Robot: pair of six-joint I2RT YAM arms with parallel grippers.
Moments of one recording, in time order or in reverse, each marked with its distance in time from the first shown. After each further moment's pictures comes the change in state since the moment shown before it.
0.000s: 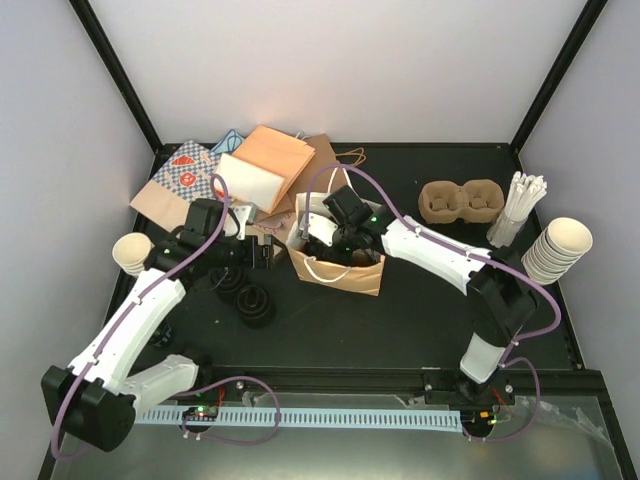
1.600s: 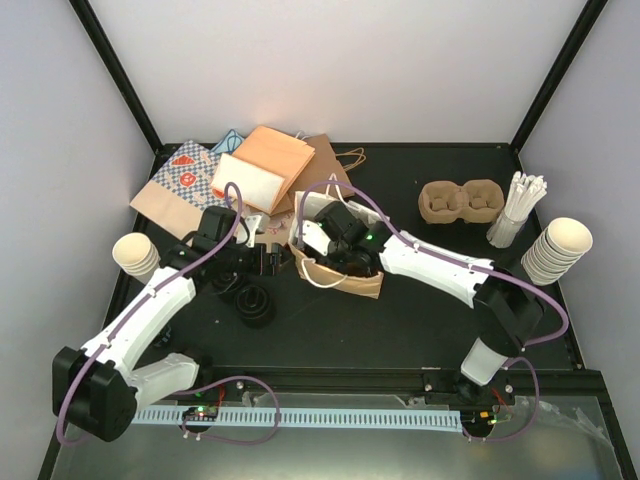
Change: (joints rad) left arm -0.025 0.075 -0.125 0.142 0.083 -0.018; right arm 0.103 -0.061 -0.085 0.100 0.214 0.084
